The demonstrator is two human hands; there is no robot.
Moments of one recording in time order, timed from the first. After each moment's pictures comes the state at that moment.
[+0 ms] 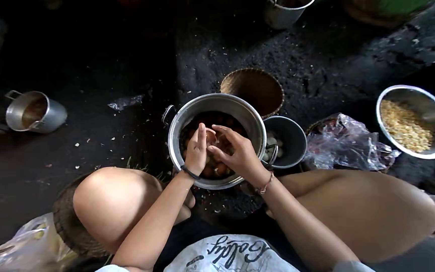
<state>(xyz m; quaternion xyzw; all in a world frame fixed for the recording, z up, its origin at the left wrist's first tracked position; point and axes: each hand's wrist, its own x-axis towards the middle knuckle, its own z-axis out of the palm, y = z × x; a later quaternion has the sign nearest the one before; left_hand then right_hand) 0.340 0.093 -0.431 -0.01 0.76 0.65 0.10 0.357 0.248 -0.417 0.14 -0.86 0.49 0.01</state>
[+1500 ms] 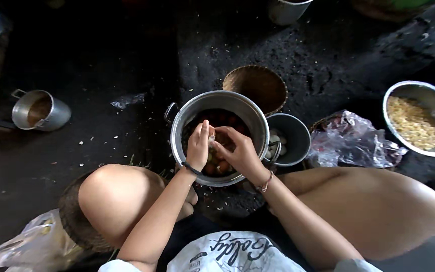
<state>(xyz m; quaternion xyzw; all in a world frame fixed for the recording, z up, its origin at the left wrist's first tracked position) 0.338 0.091 -0.430 -0.01 0.76 0.64 0.07 0.360 0.241 -0.423 0.11 -0.84 0.53 0.01</state>
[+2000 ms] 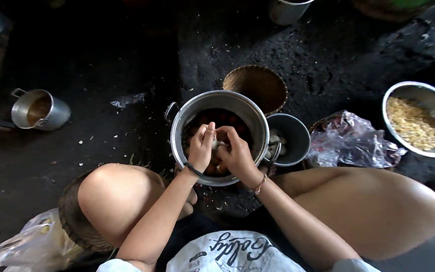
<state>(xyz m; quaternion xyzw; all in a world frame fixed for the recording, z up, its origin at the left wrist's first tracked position) 0.341 0.096 -0.430 0.00 0.78 0.63 0.06 0.368 0.230 -0.427 0.06 -0.85 0.53 0.01</state>
